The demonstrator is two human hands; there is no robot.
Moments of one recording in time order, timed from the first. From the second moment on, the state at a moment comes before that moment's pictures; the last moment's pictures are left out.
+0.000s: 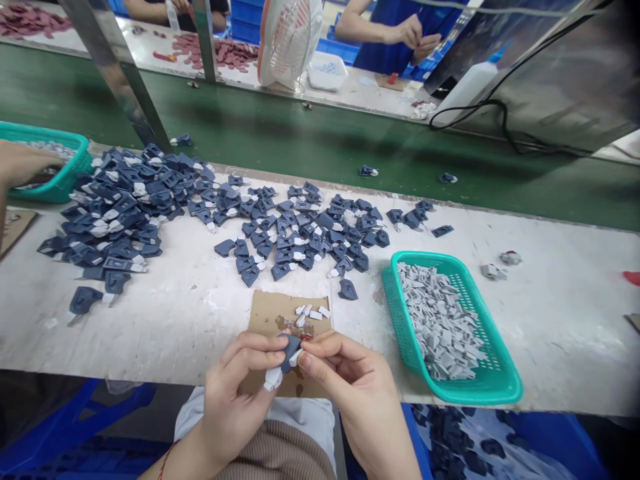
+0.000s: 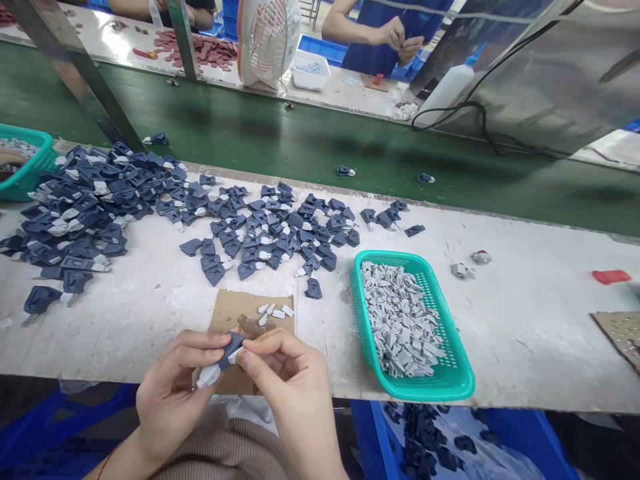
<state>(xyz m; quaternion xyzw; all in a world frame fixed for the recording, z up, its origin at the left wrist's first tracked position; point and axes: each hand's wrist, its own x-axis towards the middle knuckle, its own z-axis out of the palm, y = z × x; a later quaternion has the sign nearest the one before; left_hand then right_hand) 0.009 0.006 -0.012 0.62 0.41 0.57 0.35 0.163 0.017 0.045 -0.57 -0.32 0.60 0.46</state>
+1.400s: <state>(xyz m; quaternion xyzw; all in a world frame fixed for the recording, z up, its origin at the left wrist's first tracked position) 0.033 0.003 0.004 0.42 0.37 0.66 0.49 0.145 -0.003 0.041 -0.48 -0.47 0.50 0.54</state>
